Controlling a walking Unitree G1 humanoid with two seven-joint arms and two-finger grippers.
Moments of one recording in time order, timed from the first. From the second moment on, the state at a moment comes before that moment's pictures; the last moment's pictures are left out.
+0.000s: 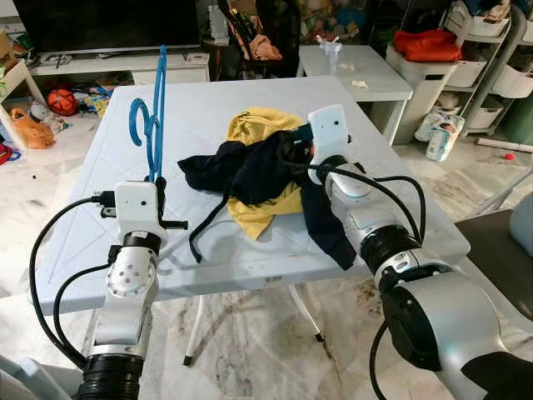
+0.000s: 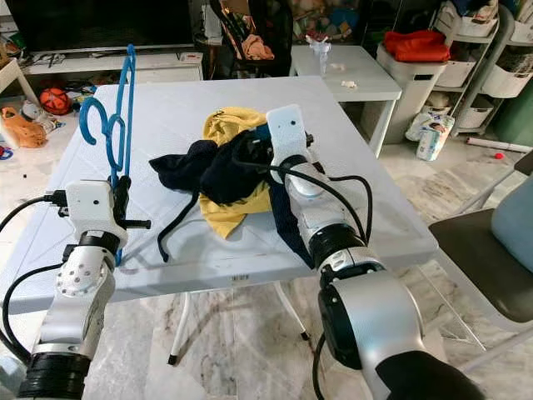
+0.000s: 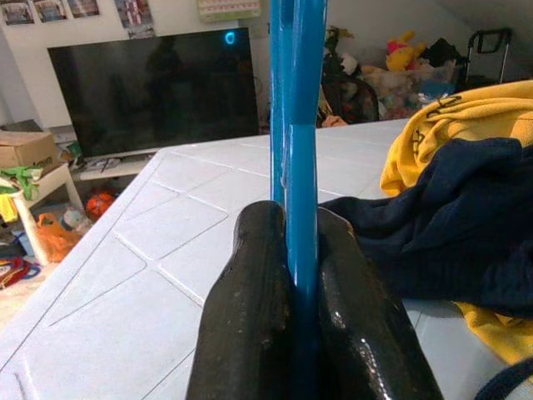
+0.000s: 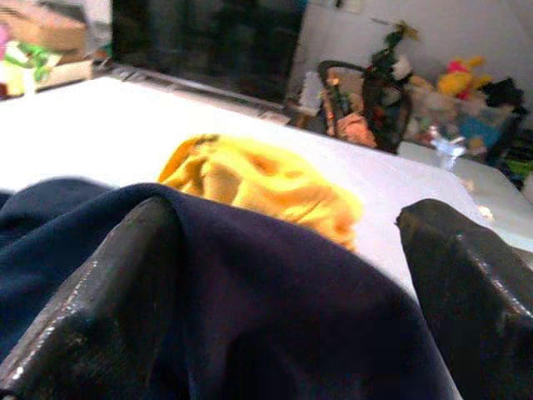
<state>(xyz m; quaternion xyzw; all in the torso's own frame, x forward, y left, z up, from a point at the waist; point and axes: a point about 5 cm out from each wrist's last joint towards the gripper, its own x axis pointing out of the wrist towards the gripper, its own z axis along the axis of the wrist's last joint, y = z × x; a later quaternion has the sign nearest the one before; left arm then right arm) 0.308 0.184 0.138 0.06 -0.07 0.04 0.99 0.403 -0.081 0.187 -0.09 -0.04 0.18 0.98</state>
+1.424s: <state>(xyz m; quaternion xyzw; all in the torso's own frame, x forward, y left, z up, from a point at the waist) 0.298 0.171 0.131 0.04 -0.06 -0.01 1.00 0.368 -0.130 0.163 -0.14 0.03 0.46 0.88</state>
